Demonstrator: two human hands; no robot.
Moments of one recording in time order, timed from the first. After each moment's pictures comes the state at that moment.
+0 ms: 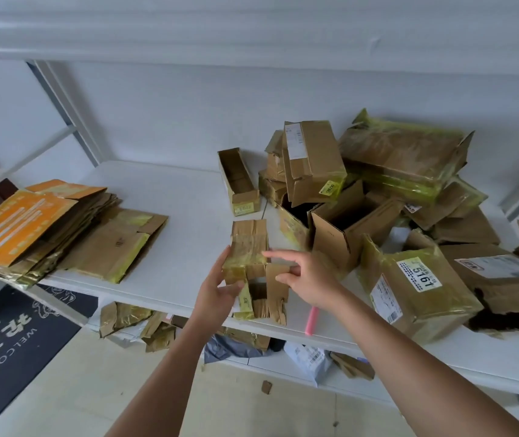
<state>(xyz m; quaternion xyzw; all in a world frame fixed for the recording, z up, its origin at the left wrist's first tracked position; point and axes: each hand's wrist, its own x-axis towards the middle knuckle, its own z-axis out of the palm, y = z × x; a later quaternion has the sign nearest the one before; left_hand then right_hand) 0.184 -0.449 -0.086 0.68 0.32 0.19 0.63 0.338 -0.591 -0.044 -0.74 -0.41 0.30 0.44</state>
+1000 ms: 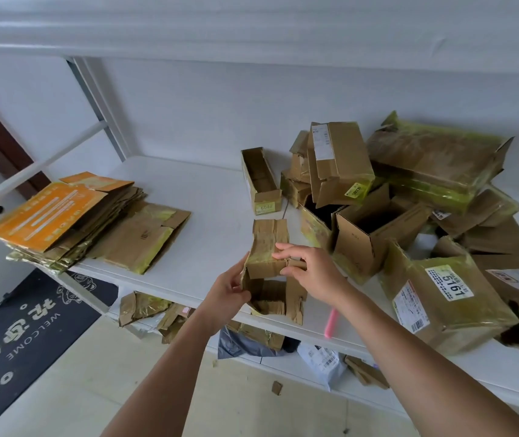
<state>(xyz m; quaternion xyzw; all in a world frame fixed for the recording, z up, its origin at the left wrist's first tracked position) 0.163 -0.434 -0.068 0.73 0.29 0.09 0.61 0.334 -0.558 -0.052 -0.76 -0.47 0.24 0.39</state>
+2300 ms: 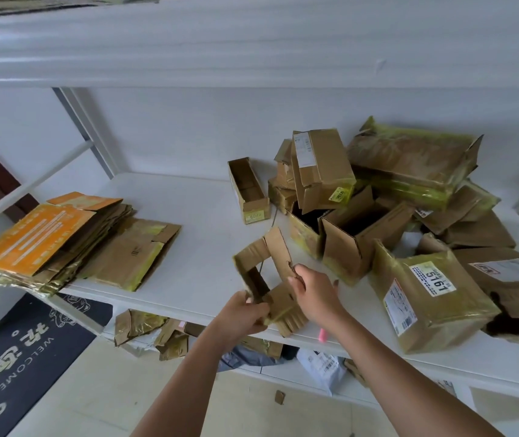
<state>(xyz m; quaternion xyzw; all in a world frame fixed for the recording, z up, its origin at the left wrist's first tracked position) 0.182 -0.469 -0.056 0.64 0.37 -0.03 0.68 0.316 -0.584 -0.064 -0.84 -0.37 0.17 0.36</state>
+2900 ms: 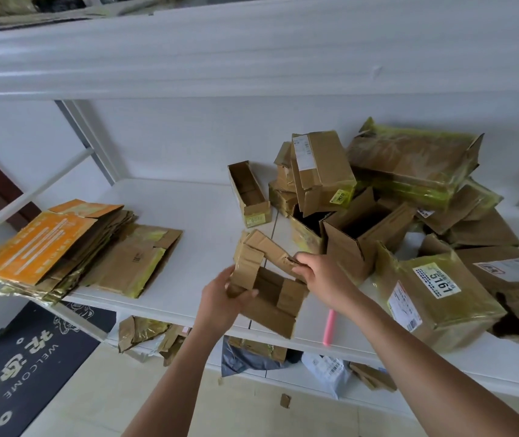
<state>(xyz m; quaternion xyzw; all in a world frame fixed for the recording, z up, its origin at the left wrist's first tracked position) 0.180 -0.436 -0.052 0.81 0.39 0.12 0.42 0.339 -0.580 -0.030 -0.82 -0.44 0.18 0.32</state>
